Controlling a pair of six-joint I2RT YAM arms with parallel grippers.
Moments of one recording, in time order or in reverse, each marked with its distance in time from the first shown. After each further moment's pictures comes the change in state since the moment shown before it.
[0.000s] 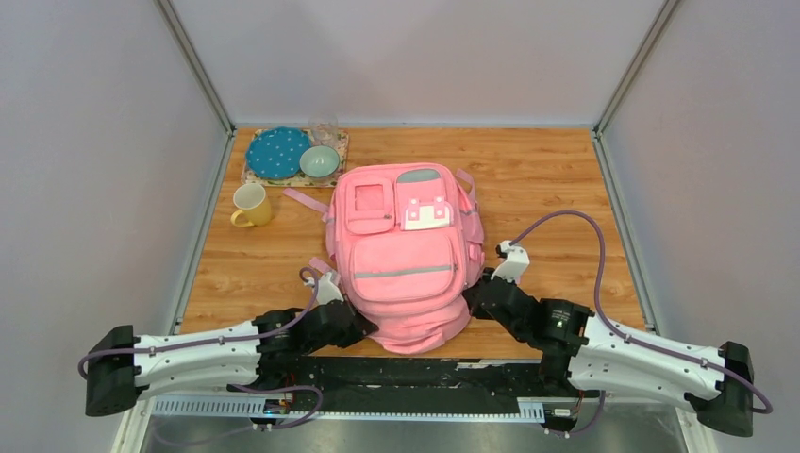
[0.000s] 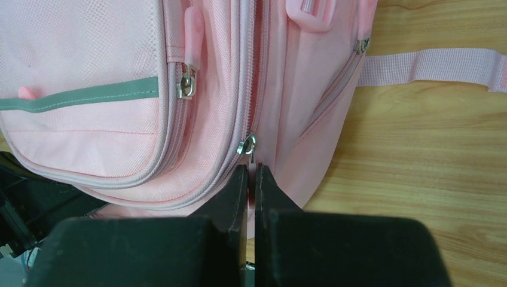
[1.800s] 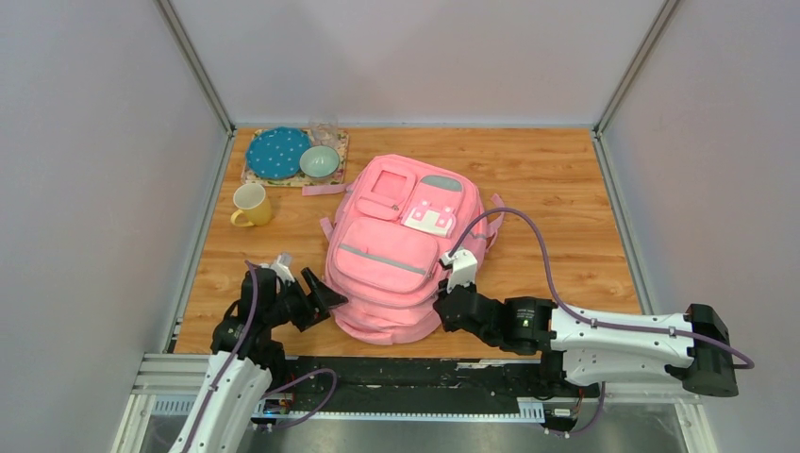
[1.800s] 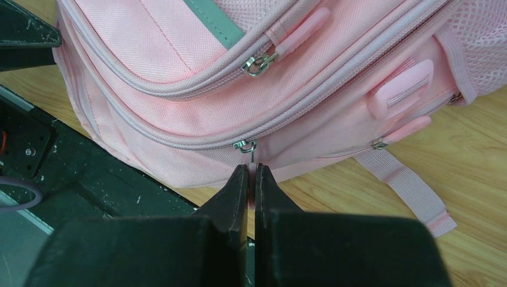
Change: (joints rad) left arm 1.064 -0.412 -0.028 -0.317 0.830 0.599; right arm 0.193 0.255 0.154 0.084 -0.036 -0.267
